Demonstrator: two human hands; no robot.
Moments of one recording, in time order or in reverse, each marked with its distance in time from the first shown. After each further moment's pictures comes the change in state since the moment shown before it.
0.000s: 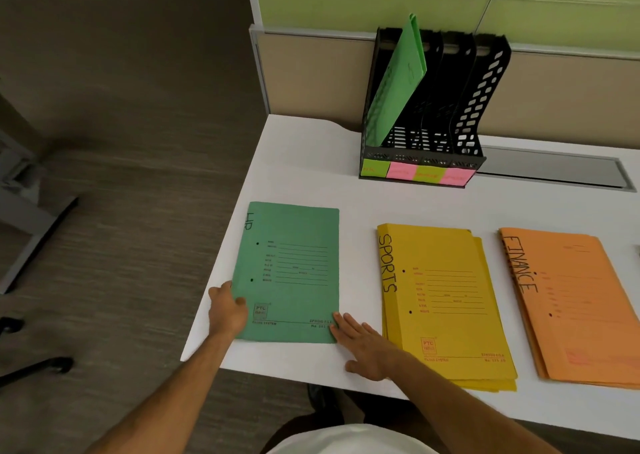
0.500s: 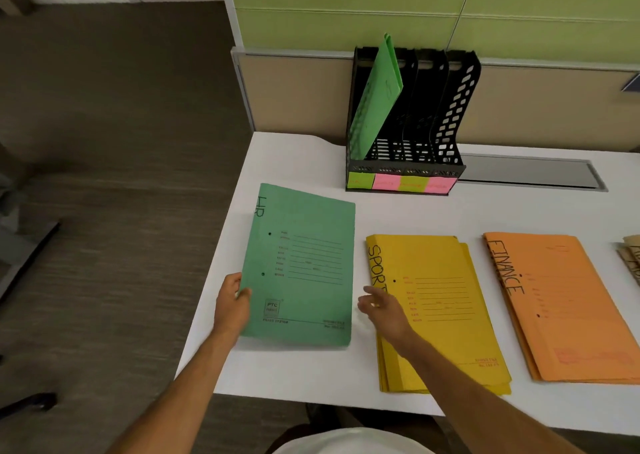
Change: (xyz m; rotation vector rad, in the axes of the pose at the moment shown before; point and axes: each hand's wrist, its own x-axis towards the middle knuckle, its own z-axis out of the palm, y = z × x) left_hand 0.004 0.050 -0.005 -0.476 -0.139 0.094; right_hand -0.014 0.020 -0.069 1.219 0.704 0.438
